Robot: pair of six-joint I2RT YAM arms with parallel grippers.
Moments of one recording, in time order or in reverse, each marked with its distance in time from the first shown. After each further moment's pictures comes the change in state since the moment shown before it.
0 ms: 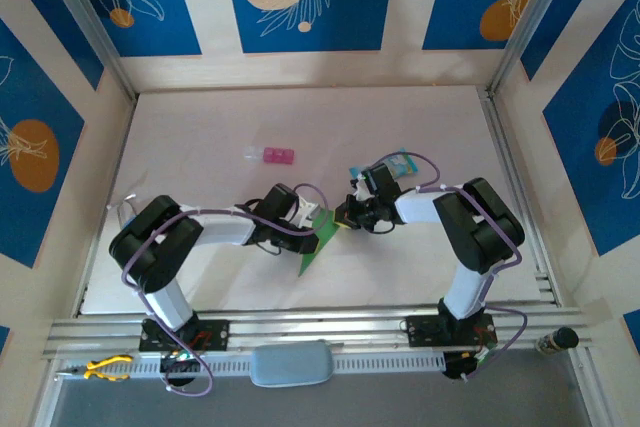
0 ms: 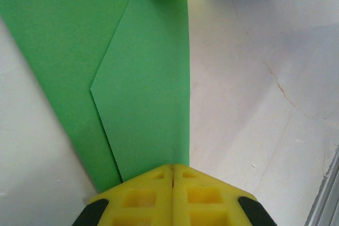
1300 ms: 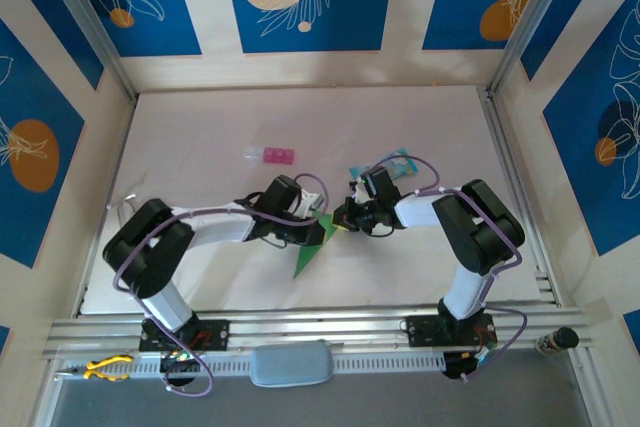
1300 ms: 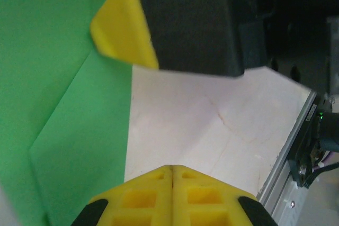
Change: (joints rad) left arm -0.025 -0.022 0.076 -0.006 0.046 -0.179; right arm 0.021 -0.008 -0.039 0.069 -0.003 0.034
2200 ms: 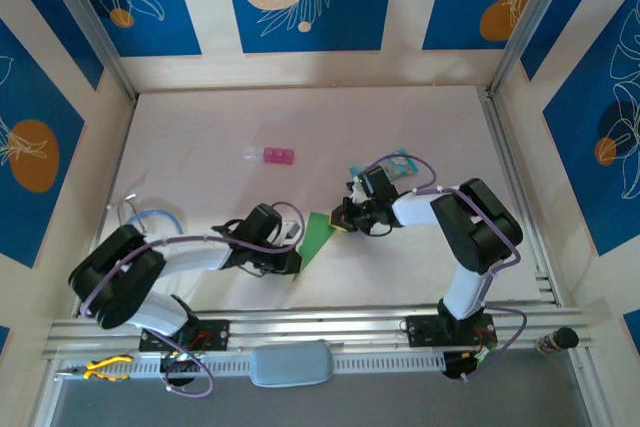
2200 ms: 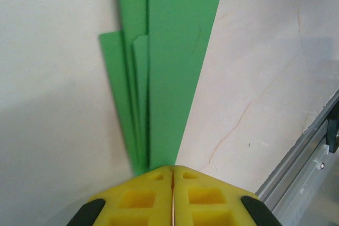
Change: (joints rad) left arm -0.015 -0.271 -0.304 -0.069 -0.076 -0.116; right arm 0.011 0.009 0.031 -0.043 -0.006 -0.013
